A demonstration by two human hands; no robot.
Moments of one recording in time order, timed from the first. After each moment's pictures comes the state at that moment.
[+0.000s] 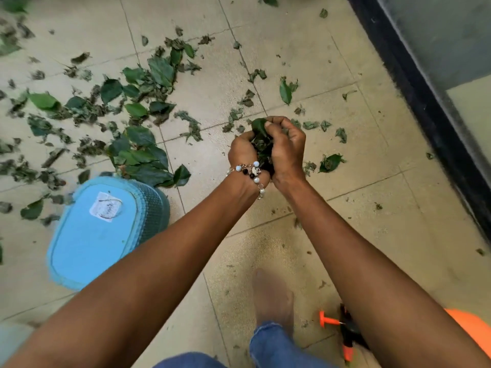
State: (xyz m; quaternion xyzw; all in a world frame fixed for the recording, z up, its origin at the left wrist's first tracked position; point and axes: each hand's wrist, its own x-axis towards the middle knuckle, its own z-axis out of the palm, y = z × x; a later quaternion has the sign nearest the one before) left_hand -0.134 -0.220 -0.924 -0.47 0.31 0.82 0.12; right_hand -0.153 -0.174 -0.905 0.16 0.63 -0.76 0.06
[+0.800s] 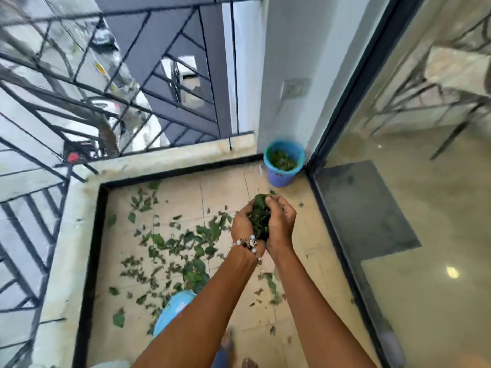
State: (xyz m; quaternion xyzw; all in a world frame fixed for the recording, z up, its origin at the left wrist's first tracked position) left_hand -0.289 -0.275 -0.310 -0.46 0.18 0.87 -0.01; right_hand -0.311 -0.229 -0.323 0.17 0.59 -0.79 0.10
